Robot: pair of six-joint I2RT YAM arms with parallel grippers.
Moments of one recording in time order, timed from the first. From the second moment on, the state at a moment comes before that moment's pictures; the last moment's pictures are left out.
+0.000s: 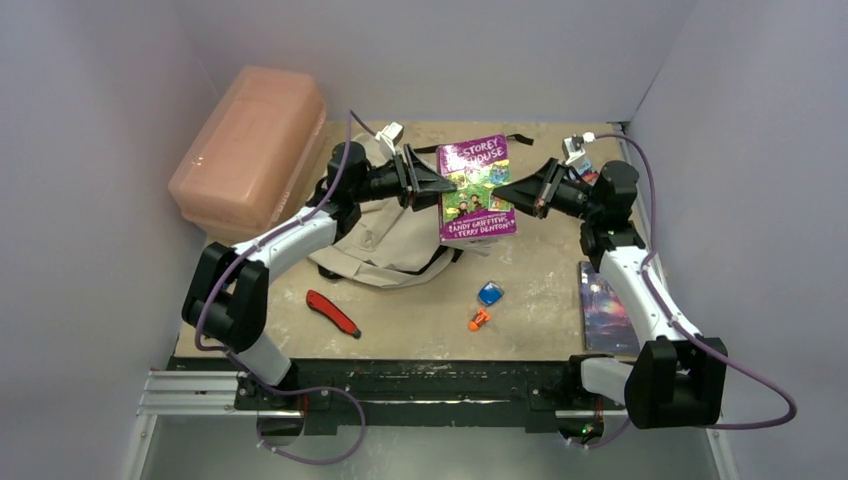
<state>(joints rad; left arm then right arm) -0.47 1.63 1.11 0.46 0.80 -1.32 0.04 1.19 0.85 0.28 -0.99 1.18</state>
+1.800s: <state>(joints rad) -0.30 1.46 1.31 -0.68 0.60 -1.10 1.28 1.40 1.04 -0.07 0.85 -0.22</state>
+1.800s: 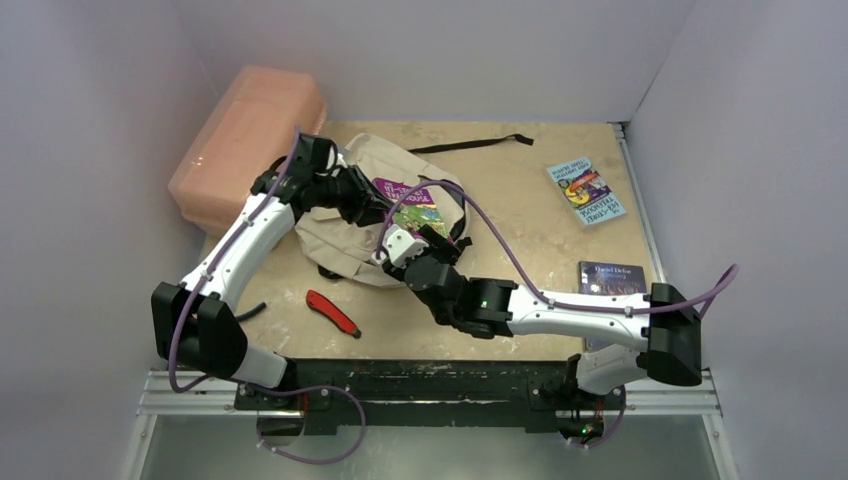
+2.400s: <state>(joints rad) -0.29 1.36 1.21 -0.66 0.65 -1.05 1.22 1.33 0.93 0.00 0.81 -0.11</state>
